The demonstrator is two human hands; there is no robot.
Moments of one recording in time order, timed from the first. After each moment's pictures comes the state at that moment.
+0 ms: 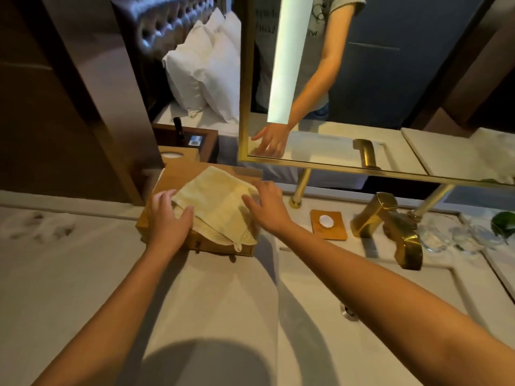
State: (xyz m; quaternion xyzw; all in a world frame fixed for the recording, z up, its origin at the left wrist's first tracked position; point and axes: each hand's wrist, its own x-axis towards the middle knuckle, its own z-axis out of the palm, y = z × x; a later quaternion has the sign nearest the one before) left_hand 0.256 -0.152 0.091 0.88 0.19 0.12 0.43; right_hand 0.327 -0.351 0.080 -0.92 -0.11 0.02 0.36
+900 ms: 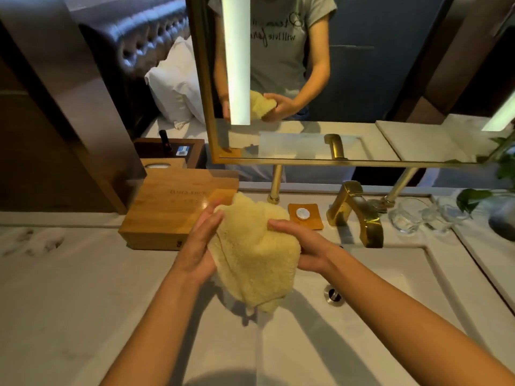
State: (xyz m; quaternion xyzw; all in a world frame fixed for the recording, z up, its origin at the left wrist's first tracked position) left_hand 0.199 -0.261 0.130 0.38 0.06 -0.15 0.91; right_hand 0.218 -0.461 0.138 -0.44 0.00 0.42 0.79
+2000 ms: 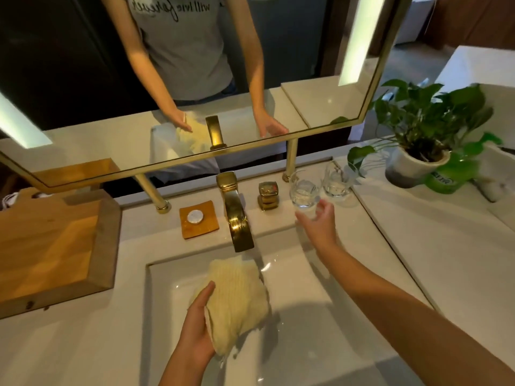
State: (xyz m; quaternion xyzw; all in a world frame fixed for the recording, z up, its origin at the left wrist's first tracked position) left_hand 0.160 -0.497 0.054 0.37 0.37 -0.32 0.79; right_hand 0.252 -0.752 0.008 -0.71 0.32 -0.08 0.63
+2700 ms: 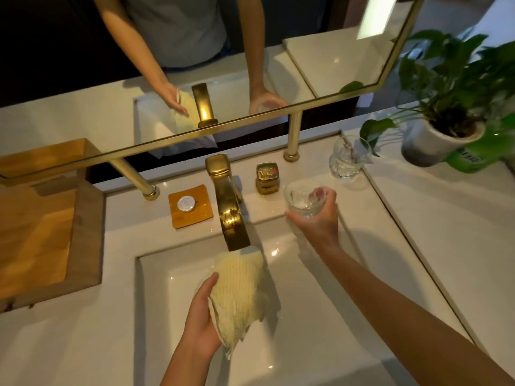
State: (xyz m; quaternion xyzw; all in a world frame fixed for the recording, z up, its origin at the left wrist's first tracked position) left_hand 0.178 -0.509 0.020 0.35 0.41 -0.33 0.78; right_hand 0.245 -0.748 -0.014 -0.78 0.25 -0.14 0.56
